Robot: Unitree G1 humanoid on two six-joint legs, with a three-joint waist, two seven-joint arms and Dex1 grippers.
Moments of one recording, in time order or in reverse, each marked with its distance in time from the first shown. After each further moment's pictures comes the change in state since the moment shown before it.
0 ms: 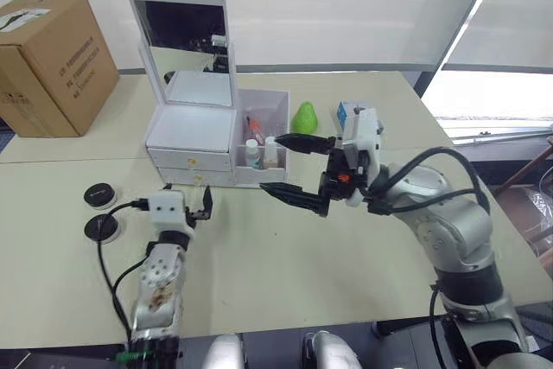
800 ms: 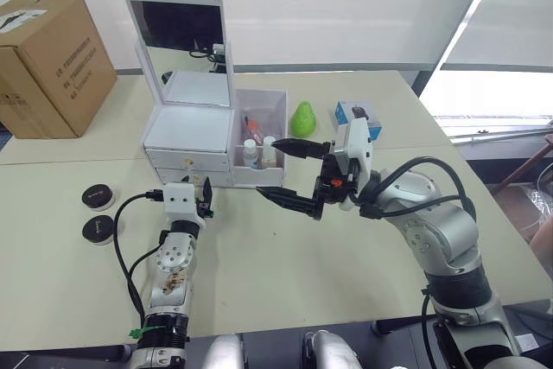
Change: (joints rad) left arm -0.083 0.018 -0.011 0.158 -0.015 -0.123 0.039; right arm 0.039 0.027 0.005 0.001 -0.047 -0.021 0.008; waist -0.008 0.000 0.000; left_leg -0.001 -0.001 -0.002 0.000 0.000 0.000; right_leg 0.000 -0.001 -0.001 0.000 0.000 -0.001
